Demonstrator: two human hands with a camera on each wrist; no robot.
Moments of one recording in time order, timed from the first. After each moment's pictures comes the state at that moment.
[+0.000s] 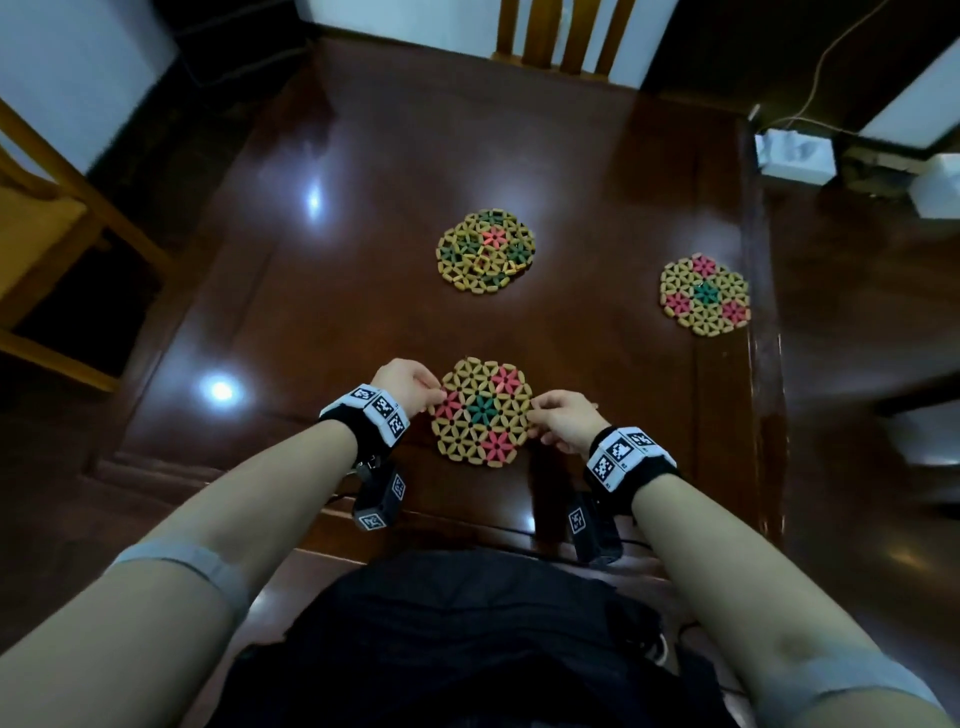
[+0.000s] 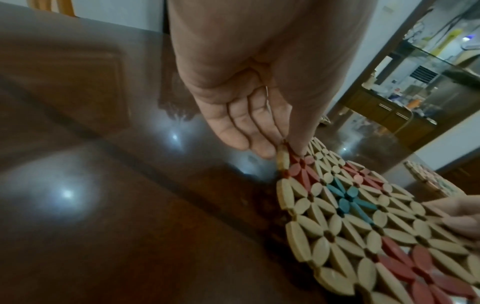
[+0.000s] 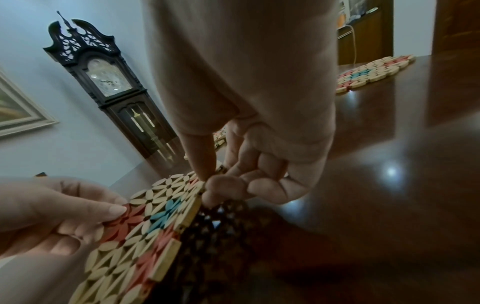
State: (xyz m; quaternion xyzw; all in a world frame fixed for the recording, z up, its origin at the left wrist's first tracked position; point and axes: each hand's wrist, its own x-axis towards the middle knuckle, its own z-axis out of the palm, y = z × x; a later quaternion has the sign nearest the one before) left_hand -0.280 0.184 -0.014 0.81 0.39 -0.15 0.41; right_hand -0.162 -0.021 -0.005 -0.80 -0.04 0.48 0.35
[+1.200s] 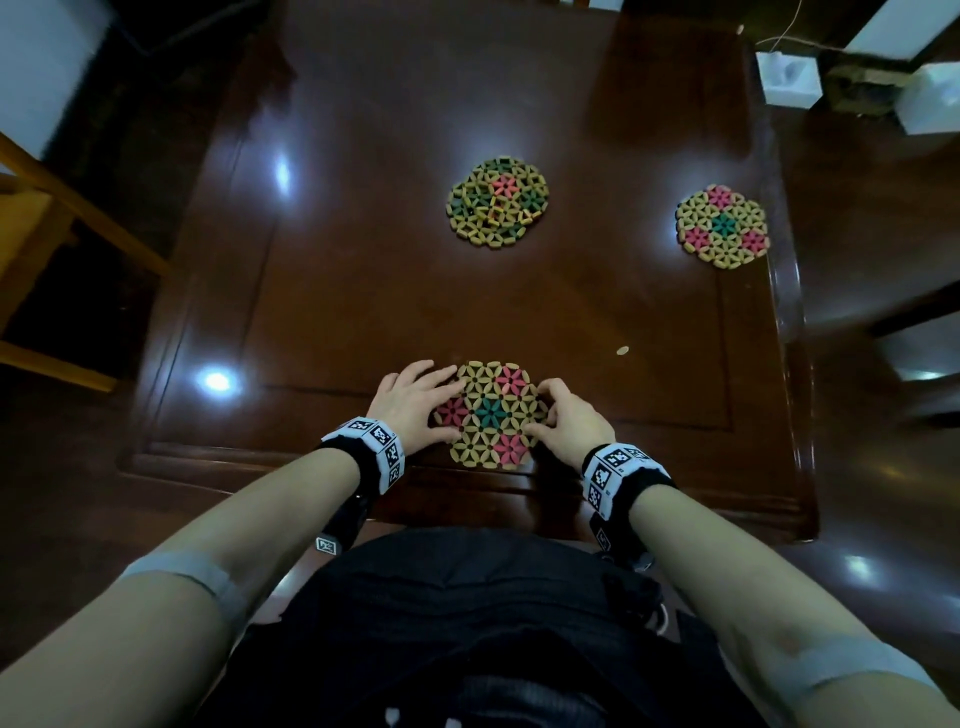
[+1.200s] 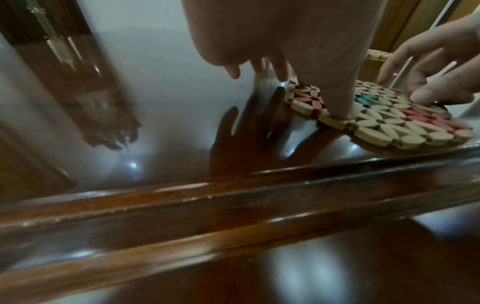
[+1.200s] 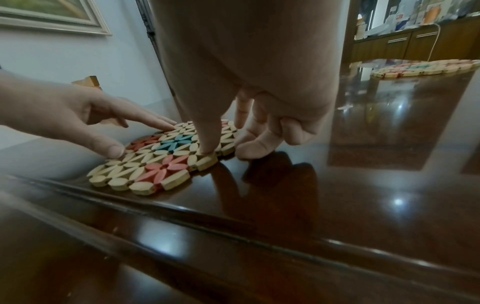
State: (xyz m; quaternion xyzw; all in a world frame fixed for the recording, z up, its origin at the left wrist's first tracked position) left_hand -0.363 0.189 -0.036 0.96 0.09 -0.22 0.16; right_hand -0.252 -0.024 -0.028 -0.91 -0.19 0.34 0.14
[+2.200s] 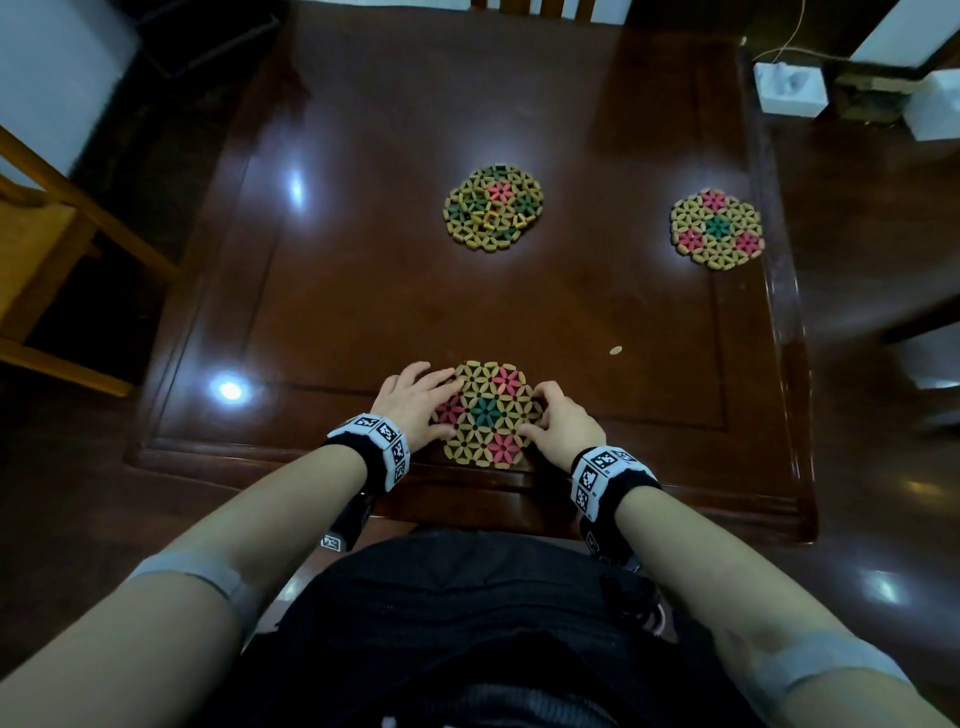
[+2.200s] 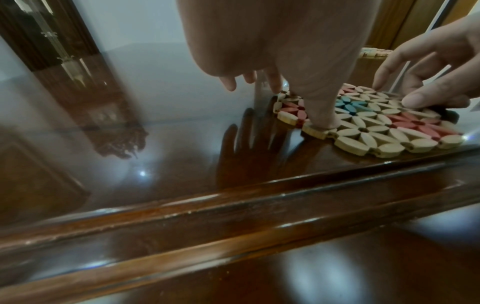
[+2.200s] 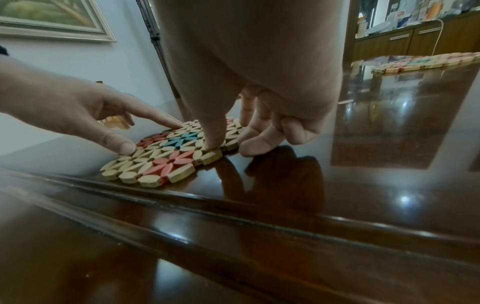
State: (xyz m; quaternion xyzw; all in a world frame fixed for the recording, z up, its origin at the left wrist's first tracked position) left_hand -0.361 0.173 -0.030 0.96 0.10 -0.23 0.13; right_hand -0.259 -0.030 -0.029 -0.91 -0.19 0.33 0.16
